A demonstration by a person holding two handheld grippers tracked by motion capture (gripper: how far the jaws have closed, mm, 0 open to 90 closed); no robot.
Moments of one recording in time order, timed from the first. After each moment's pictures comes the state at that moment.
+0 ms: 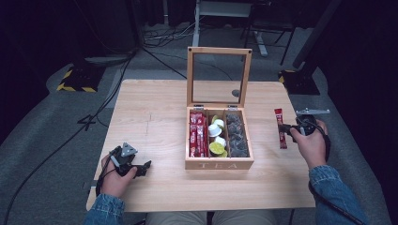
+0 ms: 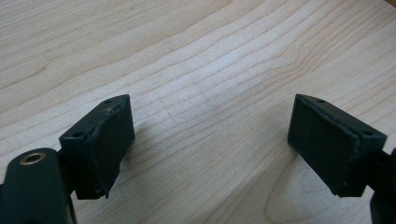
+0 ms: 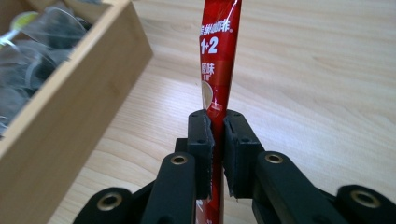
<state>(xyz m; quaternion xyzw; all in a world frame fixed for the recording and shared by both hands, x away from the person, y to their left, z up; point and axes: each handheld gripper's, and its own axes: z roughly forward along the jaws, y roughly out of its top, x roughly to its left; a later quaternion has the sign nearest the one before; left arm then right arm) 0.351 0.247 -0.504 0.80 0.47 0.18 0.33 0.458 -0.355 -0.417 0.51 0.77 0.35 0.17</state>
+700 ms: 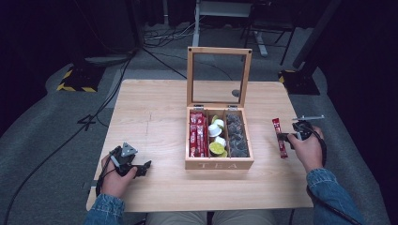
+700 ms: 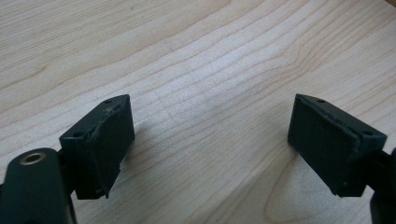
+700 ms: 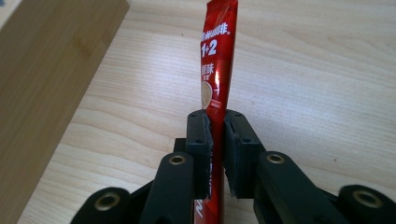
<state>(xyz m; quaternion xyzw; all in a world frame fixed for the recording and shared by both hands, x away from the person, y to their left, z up) 0.351 0.247 -0.504 0.80 0.47 0.18 0.33 0.457 -0.359 -0.448 0.56 0.76 0.30 0.13</state>
